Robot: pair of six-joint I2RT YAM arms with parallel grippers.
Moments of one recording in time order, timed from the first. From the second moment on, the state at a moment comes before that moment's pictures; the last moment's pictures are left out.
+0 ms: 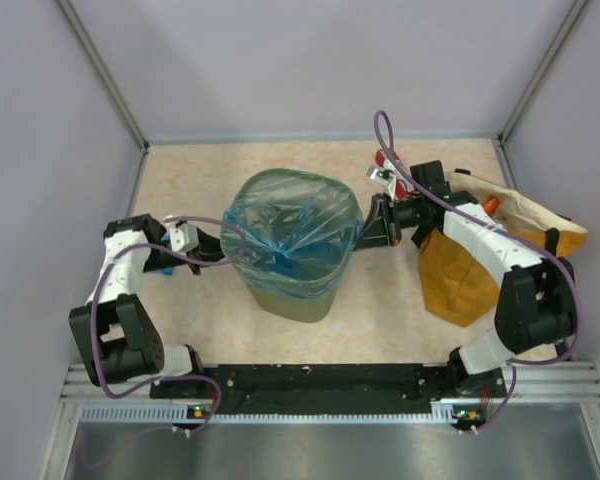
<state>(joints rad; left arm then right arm) 0.26 1.36 0.98 -1.38 1.51 1.96 0.28 1.52 1.13 -0.50 -1.47 -0.18</state>
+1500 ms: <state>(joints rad) 0.34 1.40 1.13 -1.39 1.41 1.90 0.28 1.67 1.11 -0.48 -1.30 -0.27</state>
